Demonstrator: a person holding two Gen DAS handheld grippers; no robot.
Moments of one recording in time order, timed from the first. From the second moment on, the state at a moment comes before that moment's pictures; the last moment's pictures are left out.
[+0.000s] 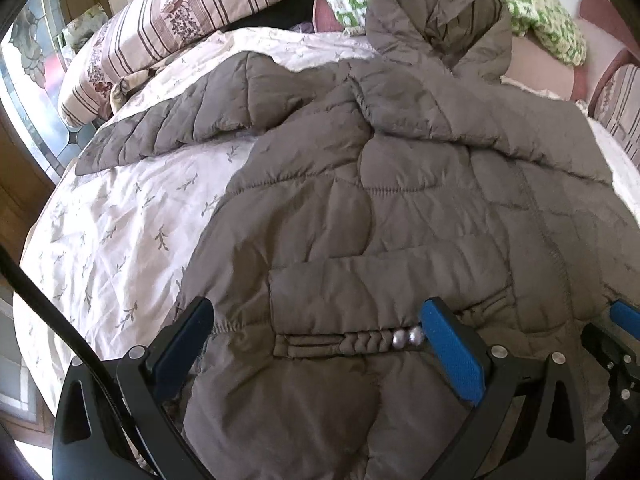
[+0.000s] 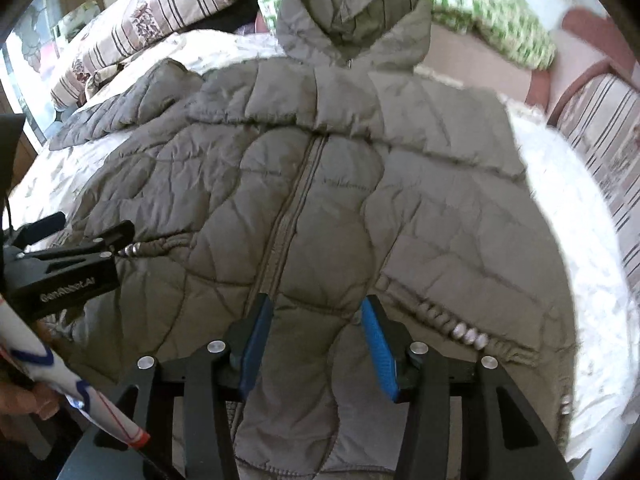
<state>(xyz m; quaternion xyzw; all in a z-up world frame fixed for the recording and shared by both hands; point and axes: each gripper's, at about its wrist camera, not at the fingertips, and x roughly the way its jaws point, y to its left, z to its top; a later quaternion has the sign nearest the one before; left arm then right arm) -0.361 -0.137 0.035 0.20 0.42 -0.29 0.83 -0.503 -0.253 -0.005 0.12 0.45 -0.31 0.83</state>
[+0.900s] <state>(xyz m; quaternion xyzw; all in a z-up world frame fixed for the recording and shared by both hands) -0.337 -0.115 0.066 0.14 0.38 -0.26 0.88 -0.479 -0.208 0.015 -0.05 0.41 -0.34 0.85</state>
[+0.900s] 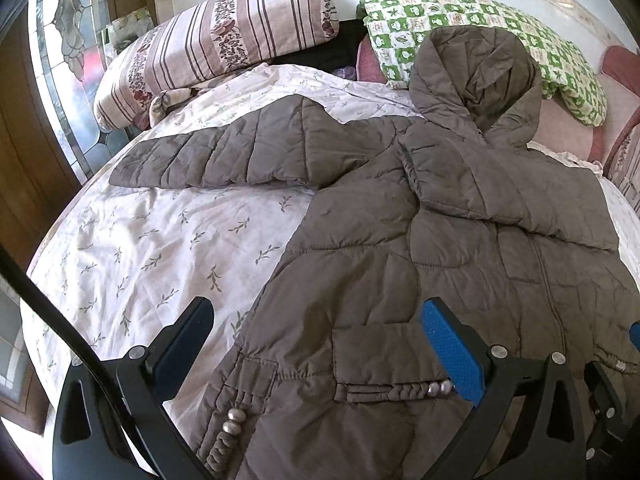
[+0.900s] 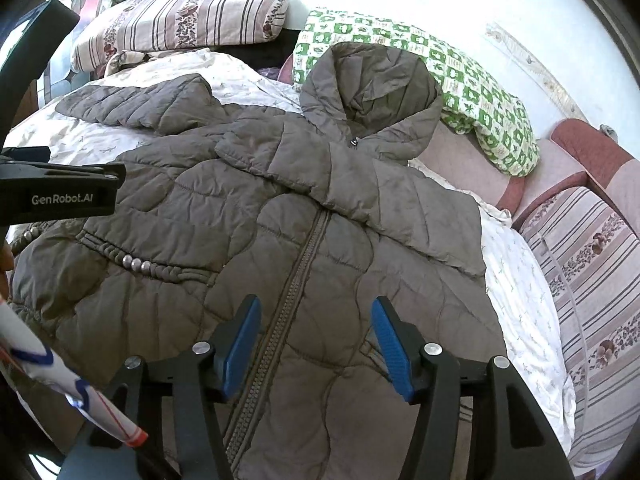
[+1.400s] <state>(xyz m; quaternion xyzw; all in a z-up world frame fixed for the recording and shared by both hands) -0.287 -0.094 0.084 0.08 0.40 -0.23 0.88 -0.468 -0.207 0.005 -0.05 0.42 -0.33 0.84</state>
